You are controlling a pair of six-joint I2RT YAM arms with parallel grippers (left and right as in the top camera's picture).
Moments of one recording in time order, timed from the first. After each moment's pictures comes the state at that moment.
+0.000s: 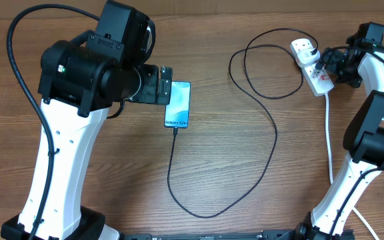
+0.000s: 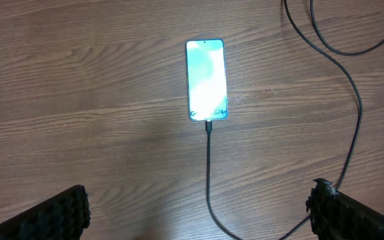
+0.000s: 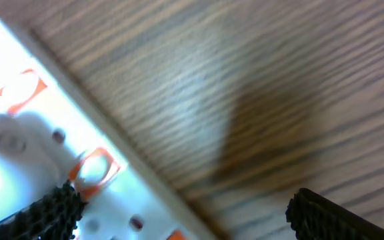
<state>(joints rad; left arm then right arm) -0.39 1.69 2.26 -1.69 -0.07 -0.28 -0.34 2.33 1.87 -0.74 -0.10 0.17</state>
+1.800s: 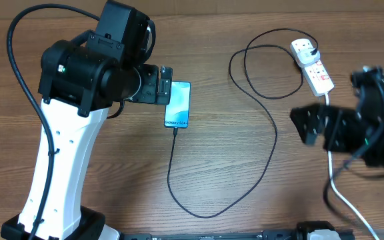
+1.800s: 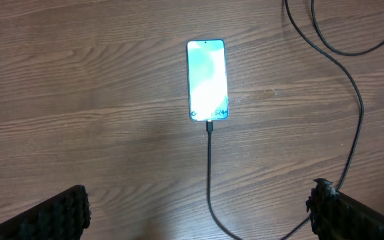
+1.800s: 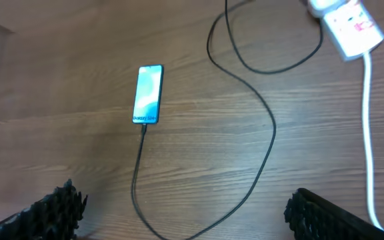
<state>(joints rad) -0.39 1.69 2.26 -1.69 -0.07 -0.28 0.04 1.15 1.85 -1.58 -0.28 0.24</state>
